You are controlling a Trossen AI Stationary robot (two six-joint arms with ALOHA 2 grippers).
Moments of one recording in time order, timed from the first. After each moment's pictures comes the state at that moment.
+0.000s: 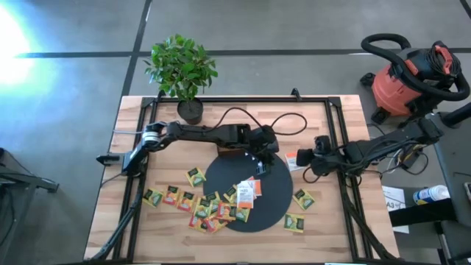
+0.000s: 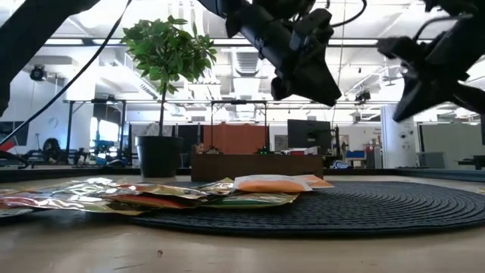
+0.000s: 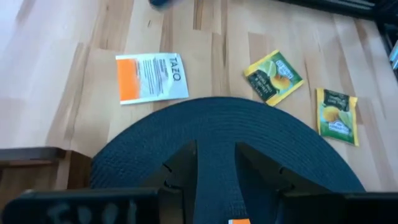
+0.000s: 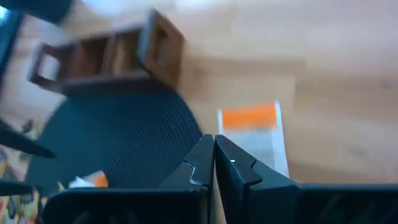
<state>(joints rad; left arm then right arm) 0.06 2.12 1.87 -0.51 0.18 -0.10 0.29 0.88 0.54 -0.79 0.58 1.69</state>
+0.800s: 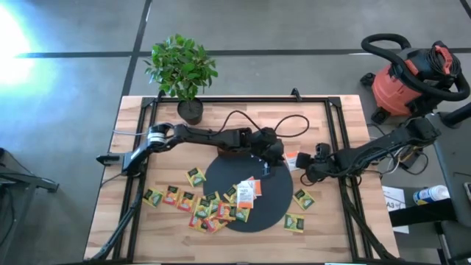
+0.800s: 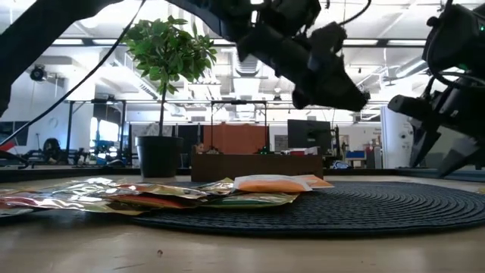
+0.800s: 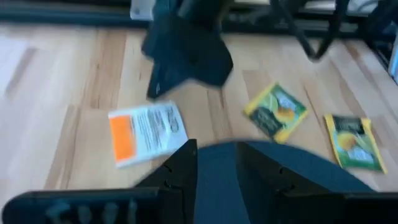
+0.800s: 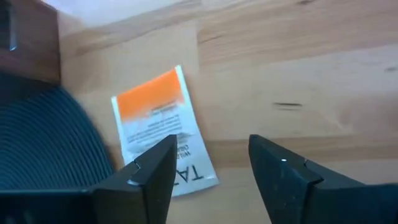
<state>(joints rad) 0.07 2.19 1.80 -0.18 0.21 0.01 0.29 1.01 0.33 -0.63 0.52 1.95</state>
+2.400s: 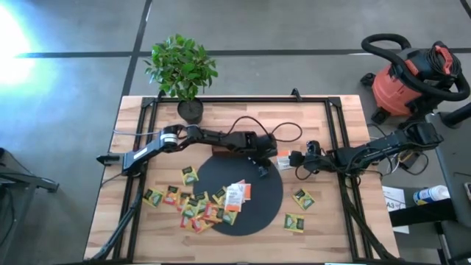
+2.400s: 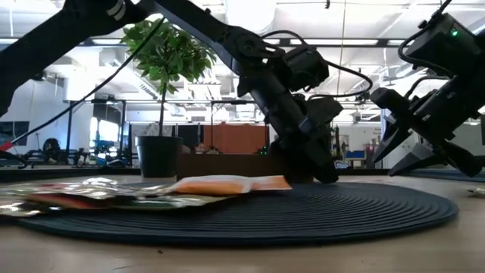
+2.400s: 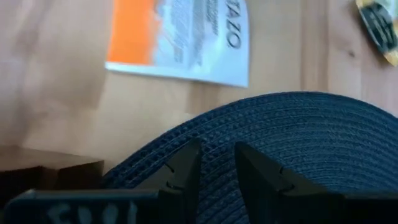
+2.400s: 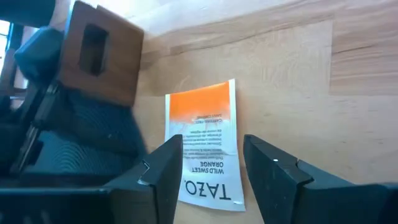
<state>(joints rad) 0.10 2.35 1.84 -0.45 0.20 -0.19 0.13 1.02 0.19 -0.07 0.50 1.59</state>
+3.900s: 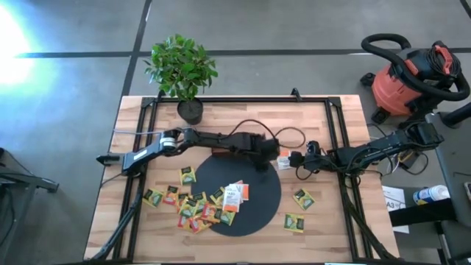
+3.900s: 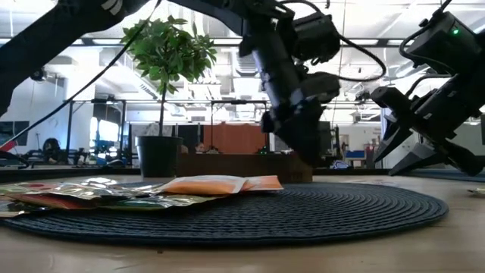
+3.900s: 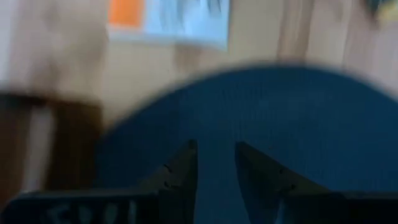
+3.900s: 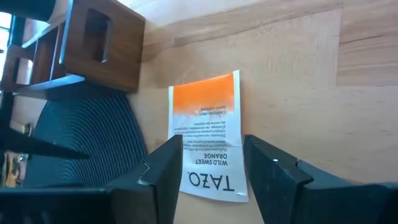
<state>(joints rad) 0.04 2.33 2.06 -0.87 0.05 -0.18 0.13 1.00 0.19 -0.08 0.47 1.59</state>
